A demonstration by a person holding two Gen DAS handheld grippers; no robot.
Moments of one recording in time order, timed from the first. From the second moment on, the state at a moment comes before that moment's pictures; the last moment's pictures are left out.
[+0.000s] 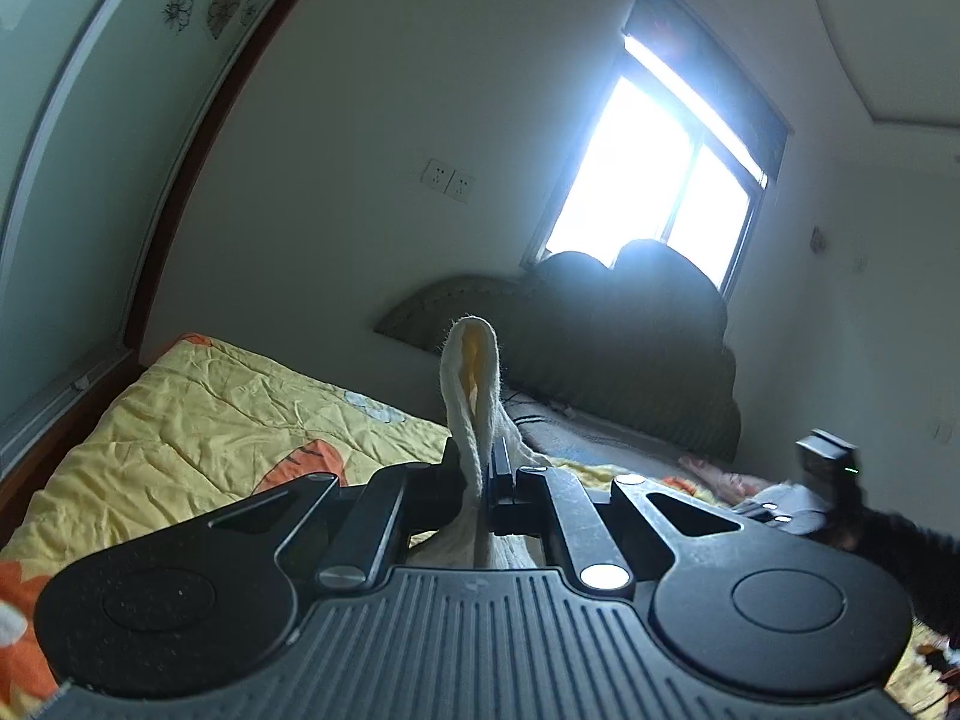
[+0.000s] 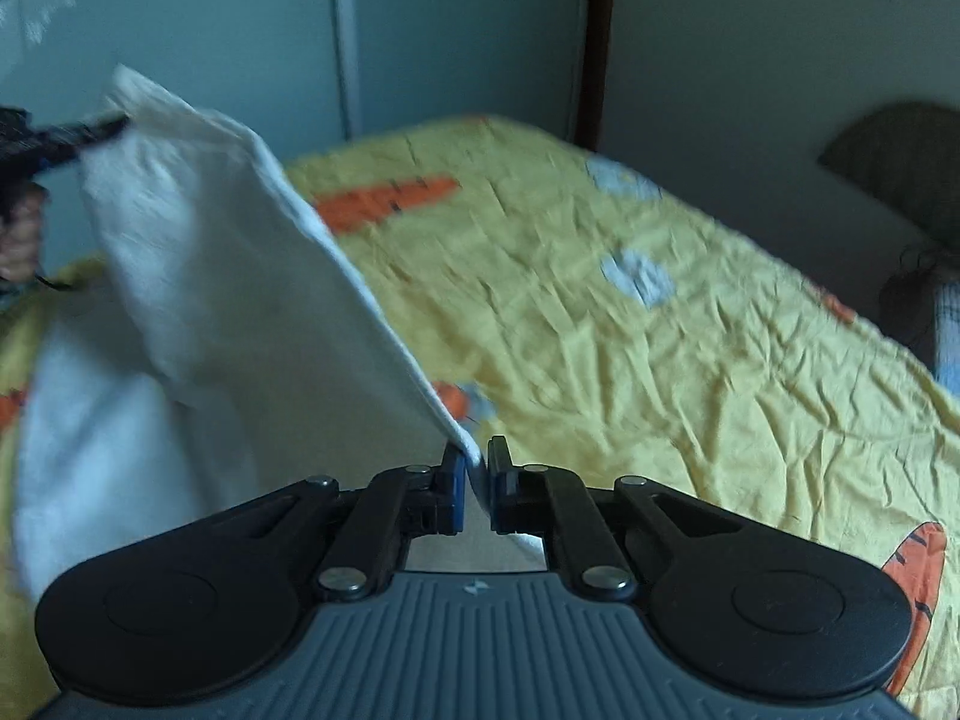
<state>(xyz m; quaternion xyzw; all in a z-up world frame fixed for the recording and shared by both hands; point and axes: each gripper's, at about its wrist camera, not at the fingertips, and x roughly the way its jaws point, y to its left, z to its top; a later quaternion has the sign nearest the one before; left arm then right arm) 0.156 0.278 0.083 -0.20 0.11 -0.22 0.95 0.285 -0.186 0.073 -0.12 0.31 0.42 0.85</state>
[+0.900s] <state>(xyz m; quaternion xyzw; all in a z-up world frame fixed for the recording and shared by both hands) -0.018 0.274 0.003 -0.50 0.30 -0.02 0.81 0.157 -0.190 0.041 -0.02 0.31 0.42 0.85</state>
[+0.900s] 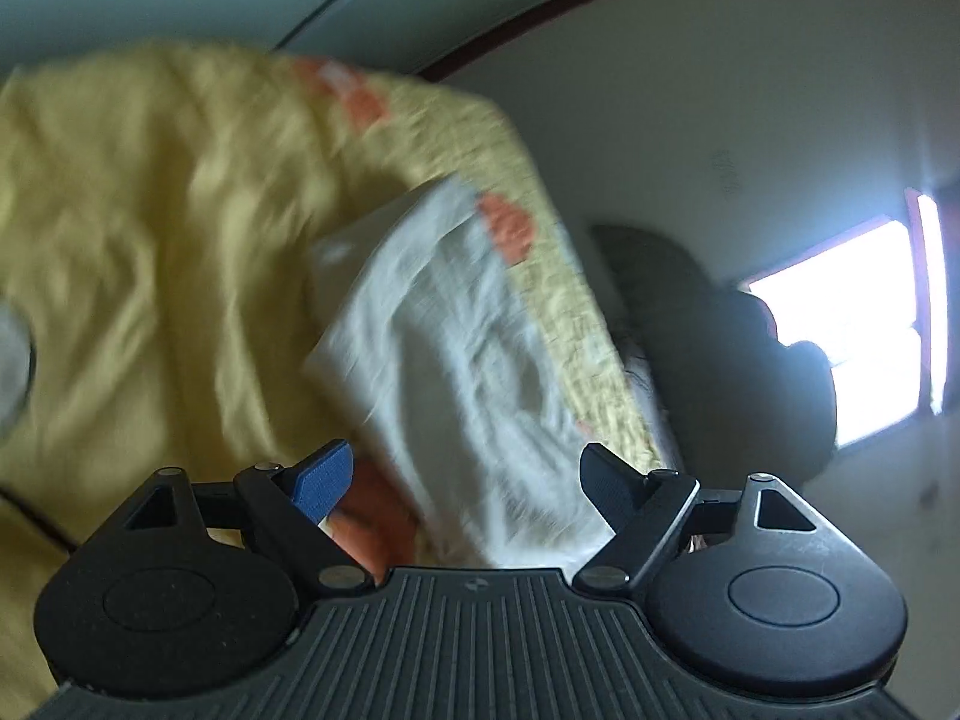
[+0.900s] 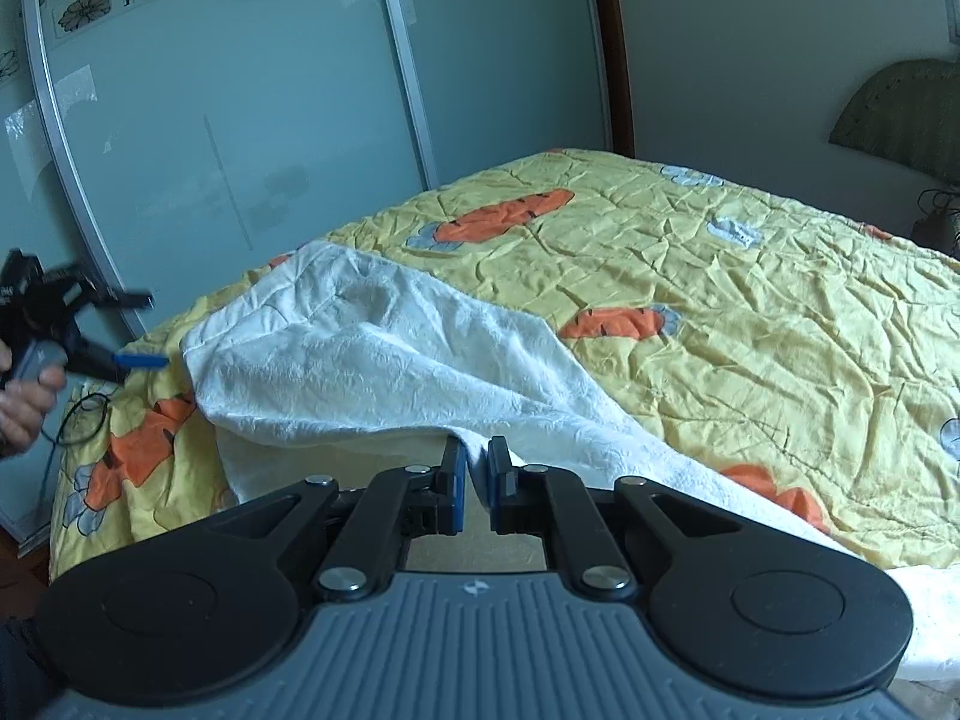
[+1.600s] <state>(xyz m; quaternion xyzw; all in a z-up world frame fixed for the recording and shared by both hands) 0.024 0.276 0.081 -0.36 0.23 0.02 0.90 0.116 -0.204 0.081 -0.03 0.25 0.41 0.88</state>
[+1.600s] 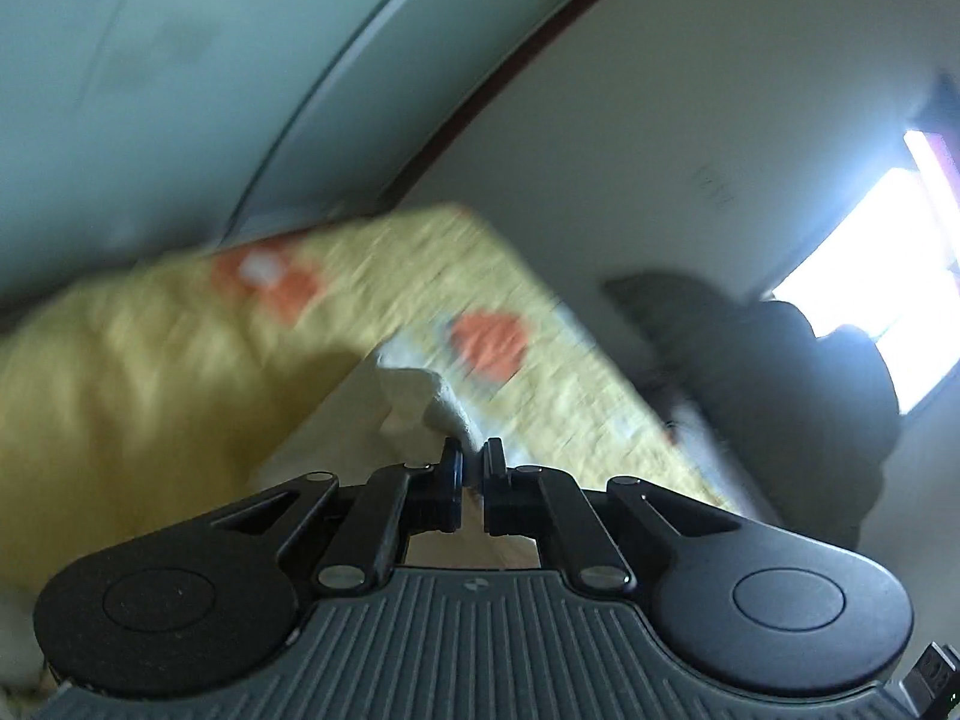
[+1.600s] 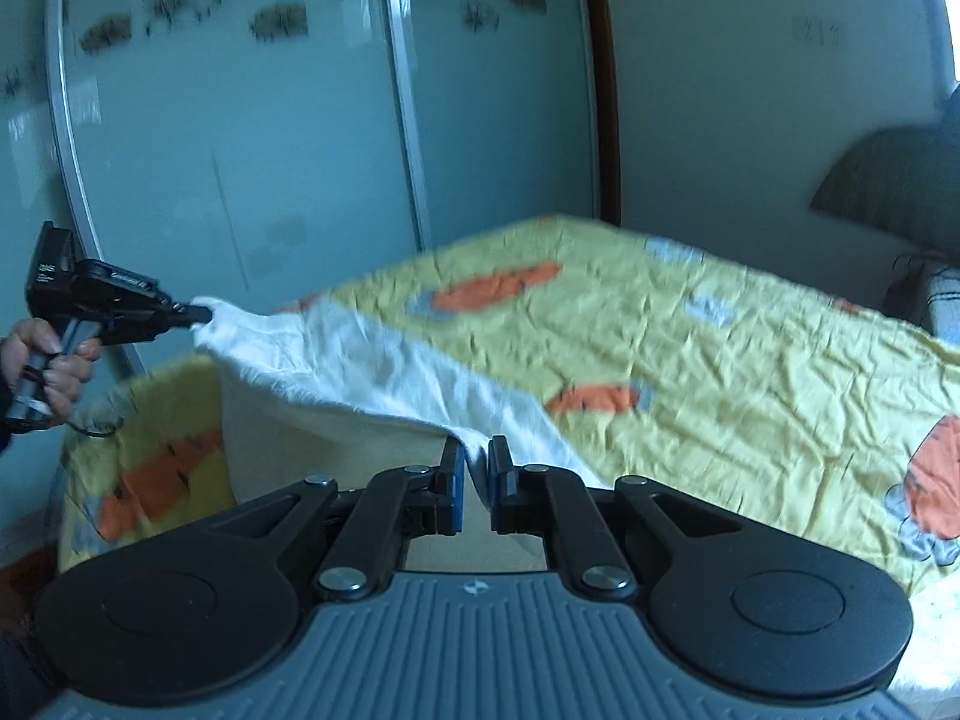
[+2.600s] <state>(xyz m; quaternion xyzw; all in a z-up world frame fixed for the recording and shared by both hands) 0.038 0.098 0.004 -0.47 0.42 -0.18 0.75 0.075 -0.159 0.021 -0.05 0.32 0.43 0.84</state>
